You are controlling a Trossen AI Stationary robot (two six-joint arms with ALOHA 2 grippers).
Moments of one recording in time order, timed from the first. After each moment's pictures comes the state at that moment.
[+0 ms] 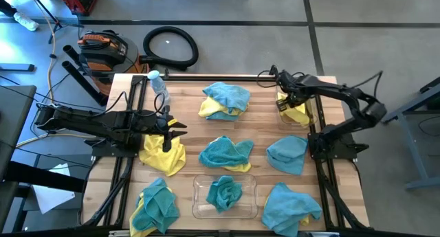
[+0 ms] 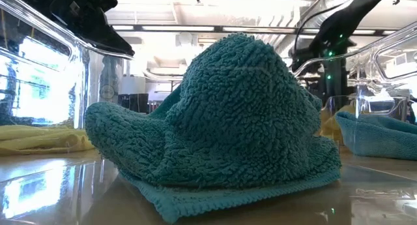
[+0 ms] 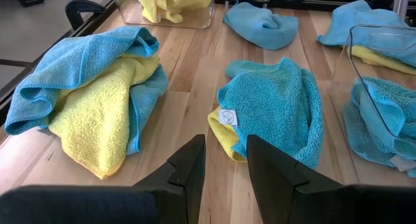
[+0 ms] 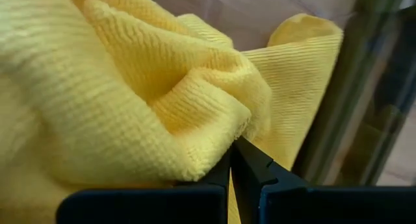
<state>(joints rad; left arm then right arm) -0.03 0.76 0.47 -0.18 -0.17 -0.07 -0.84 1.44 0.81 -0.86 0.26 0.35</state>
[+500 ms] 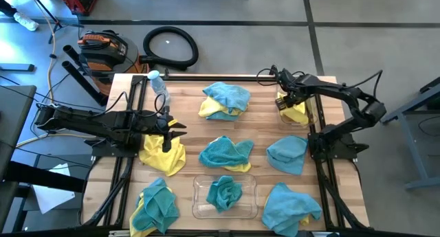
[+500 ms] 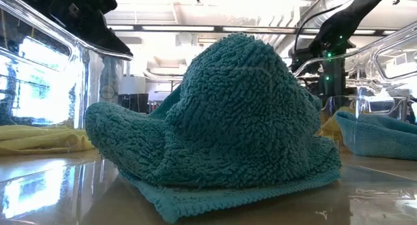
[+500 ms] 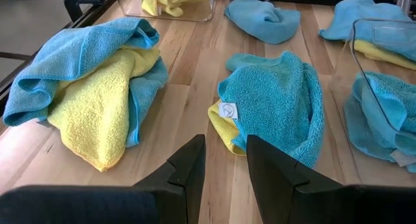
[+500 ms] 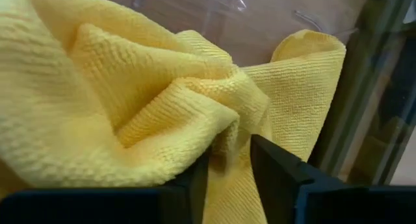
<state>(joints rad) -0.03 0.76 0.47 -0.20 -0.17 -0.09 -0.85 1.44 0.81 -0.82 0.26 0.33</state>
